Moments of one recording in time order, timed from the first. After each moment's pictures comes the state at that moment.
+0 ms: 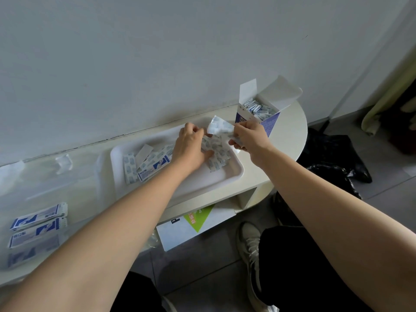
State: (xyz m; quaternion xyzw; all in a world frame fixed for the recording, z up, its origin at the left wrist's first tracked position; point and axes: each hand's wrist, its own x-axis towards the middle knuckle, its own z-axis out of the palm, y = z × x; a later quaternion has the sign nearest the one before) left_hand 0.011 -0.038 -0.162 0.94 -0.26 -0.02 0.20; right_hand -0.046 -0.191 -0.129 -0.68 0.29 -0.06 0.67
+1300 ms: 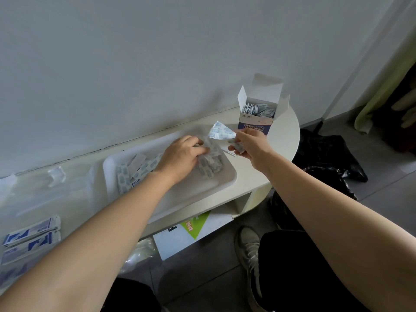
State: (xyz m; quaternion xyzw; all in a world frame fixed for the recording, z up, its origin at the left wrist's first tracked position) left_hand 0.023 -0.023 -0.168 0.86 -0.48 0.09 0.16; right_hand -0.050 -0.213 -0.136 -0.64 0.32 -0.04 0.70
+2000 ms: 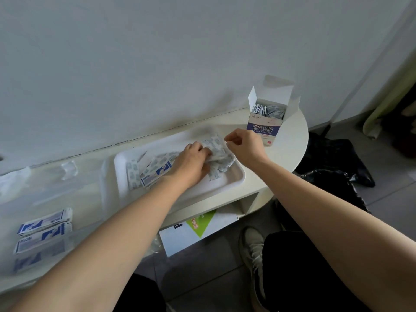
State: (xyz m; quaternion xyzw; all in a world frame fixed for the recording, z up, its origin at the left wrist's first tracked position) left_hand -0.001 -0.017 -0.167 0.92 -0.37 -0.04 0.13; right_hand -0.048 -0.184 -0.140 -0.90 0.18 -0.10 0.38
